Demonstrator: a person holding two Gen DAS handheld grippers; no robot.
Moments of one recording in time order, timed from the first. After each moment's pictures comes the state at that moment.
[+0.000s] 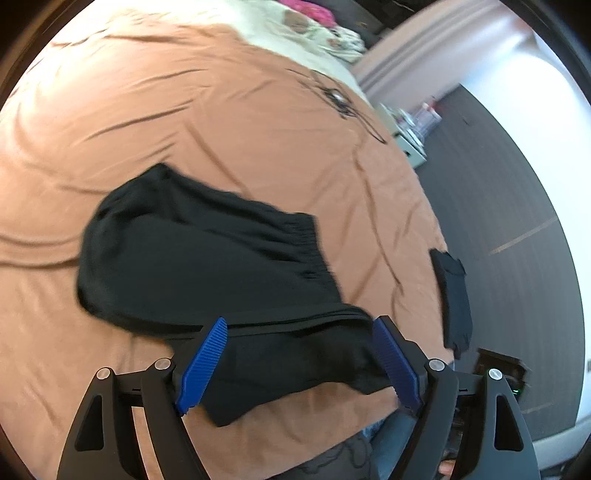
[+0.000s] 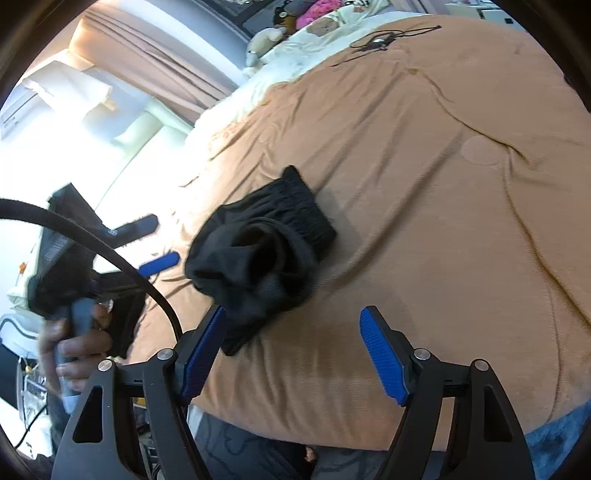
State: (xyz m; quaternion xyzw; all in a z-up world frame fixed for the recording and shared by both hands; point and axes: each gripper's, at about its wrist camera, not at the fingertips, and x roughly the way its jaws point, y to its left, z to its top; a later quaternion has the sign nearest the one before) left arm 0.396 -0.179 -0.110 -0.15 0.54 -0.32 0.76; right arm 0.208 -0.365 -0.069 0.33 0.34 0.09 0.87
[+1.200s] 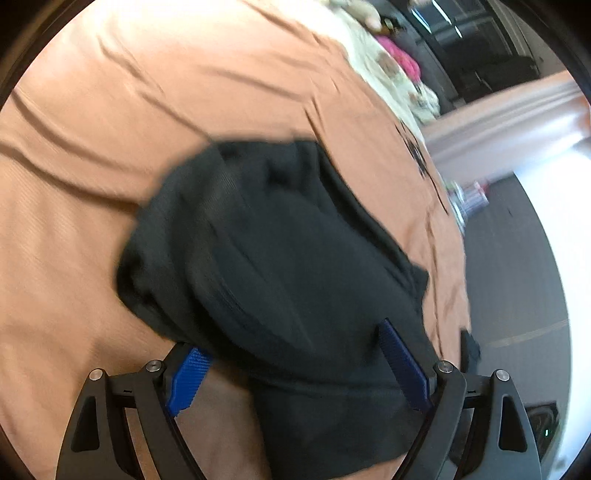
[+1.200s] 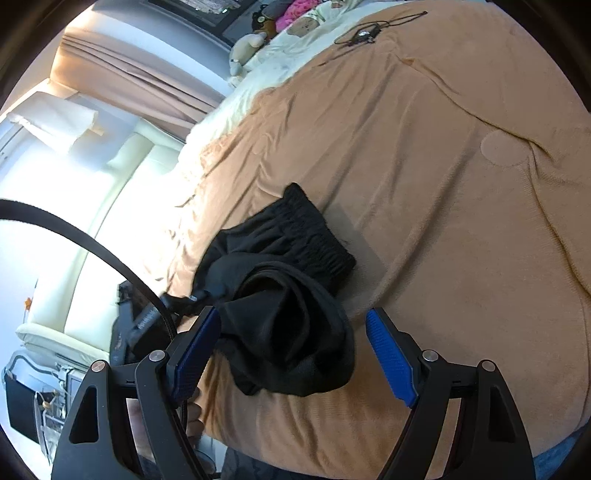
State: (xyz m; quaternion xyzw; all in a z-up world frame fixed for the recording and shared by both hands) left arm 0.423 -0.127 -0.198 -0.29 0.52 -0.19 0.78; right arm 0.250 -0.367 -0.079 0.38 0.35 0.07 0.85
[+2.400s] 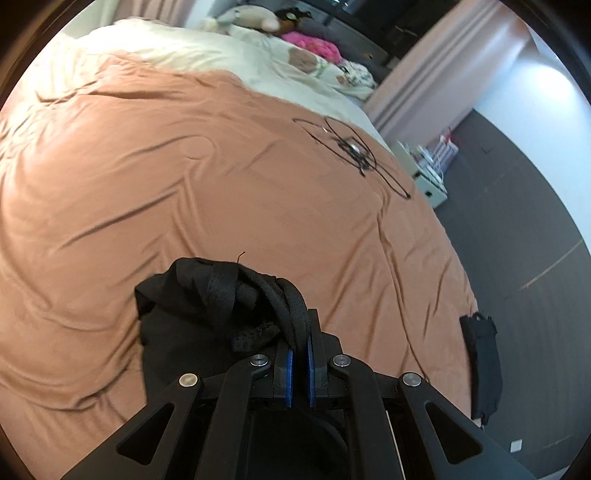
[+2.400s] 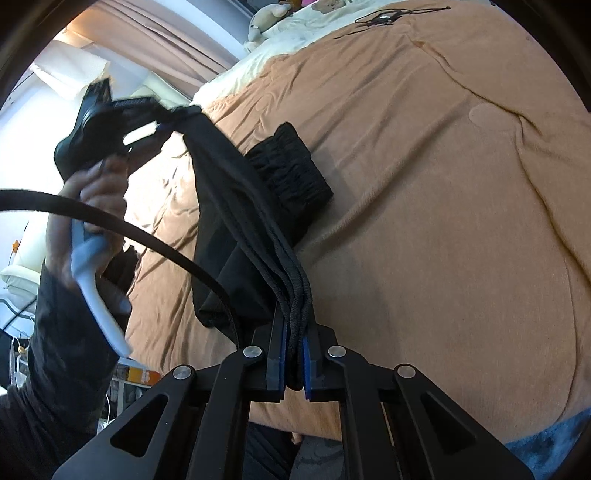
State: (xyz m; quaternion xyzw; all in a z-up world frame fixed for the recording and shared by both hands) left arm 0.498 -0.243 -0.097 -0.13 0.48 -0.28 0.82; right arm 0.206 -0.353 -0.099 0.31 0.39 0.10 0.86
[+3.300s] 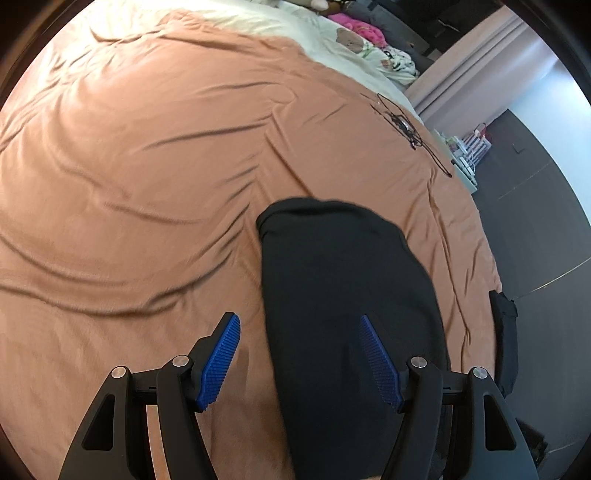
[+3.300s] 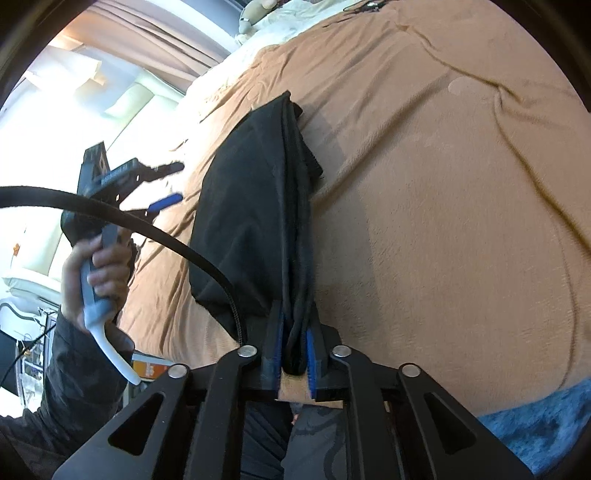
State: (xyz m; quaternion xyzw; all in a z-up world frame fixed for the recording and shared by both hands) left arm 0.446 -0.148 -0.154 -0.15 0.53 -0.23 0.80; right arm 0.190 -0.356 -0.100 0.32 0.40 0.10 0.85
